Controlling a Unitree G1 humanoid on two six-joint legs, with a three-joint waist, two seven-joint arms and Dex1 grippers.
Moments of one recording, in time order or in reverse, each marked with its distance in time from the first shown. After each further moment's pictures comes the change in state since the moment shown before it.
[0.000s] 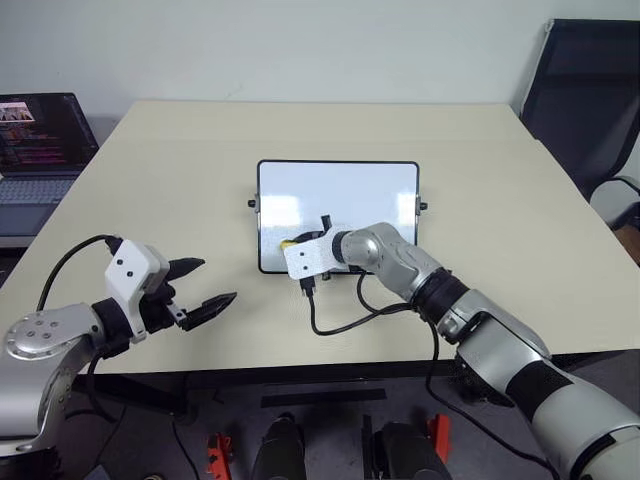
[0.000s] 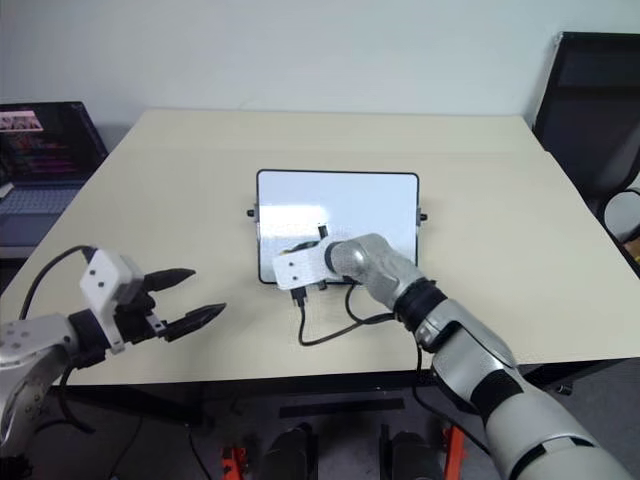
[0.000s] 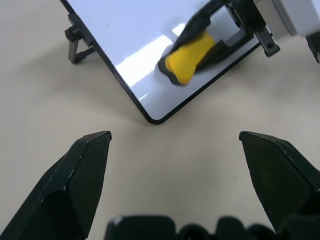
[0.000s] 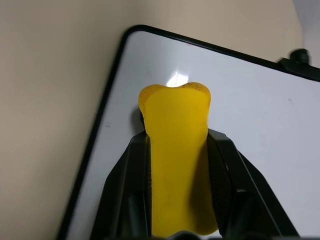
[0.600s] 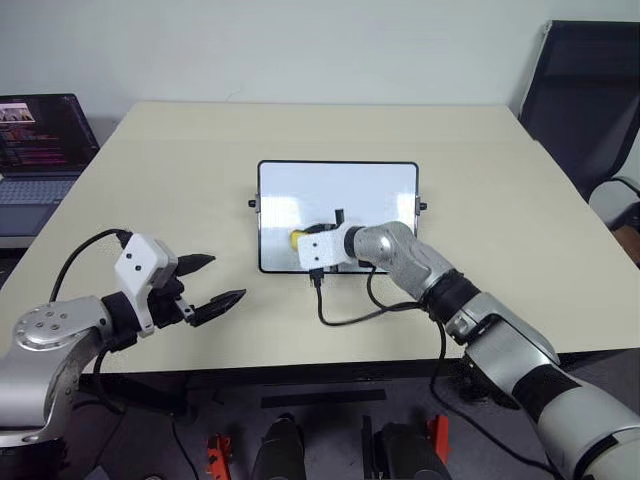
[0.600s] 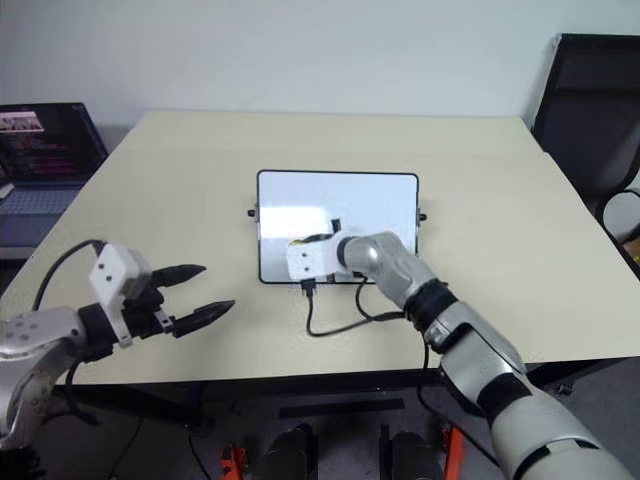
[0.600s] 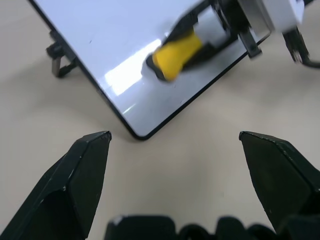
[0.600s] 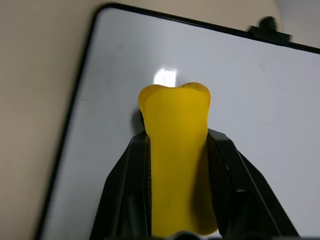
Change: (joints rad) left arm -0.063 0.000 -0.045 -0.017 -0.032 0.026 -0.011; right arm 0.107 -0.054 -0.085 -0.112 0.035 0.016 0.028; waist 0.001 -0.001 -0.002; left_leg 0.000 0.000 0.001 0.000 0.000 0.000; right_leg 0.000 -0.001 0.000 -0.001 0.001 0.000
